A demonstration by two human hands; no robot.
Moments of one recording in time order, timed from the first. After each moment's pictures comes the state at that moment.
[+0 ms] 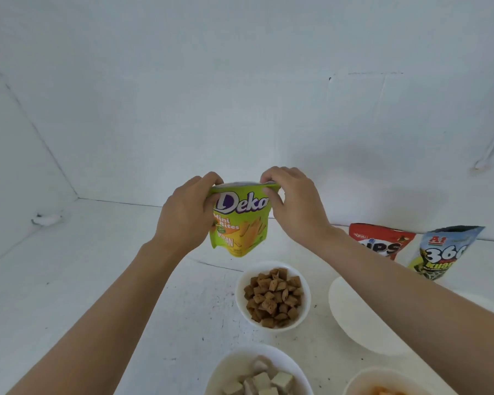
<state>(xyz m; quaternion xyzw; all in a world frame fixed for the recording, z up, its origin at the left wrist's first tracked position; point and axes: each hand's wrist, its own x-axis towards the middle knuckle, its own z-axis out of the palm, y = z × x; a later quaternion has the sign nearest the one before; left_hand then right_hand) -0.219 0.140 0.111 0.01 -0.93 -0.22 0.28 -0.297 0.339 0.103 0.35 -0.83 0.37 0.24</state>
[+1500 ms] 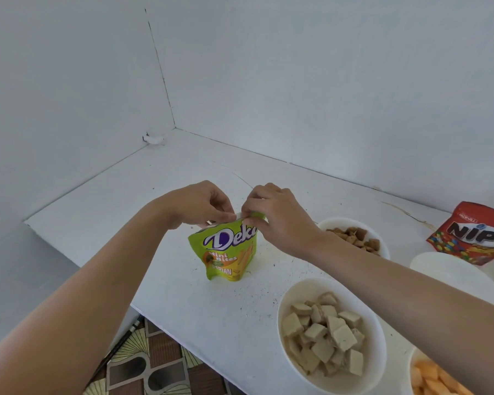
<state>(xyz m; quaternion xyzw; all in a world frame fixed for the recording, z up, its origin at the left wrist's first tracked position) -0.066 0.034 0.081 0.19 -0.89 -0.41 -0.11 -0.170 0.213 0.029 0.58 -0.76 0.27 0.05</state>
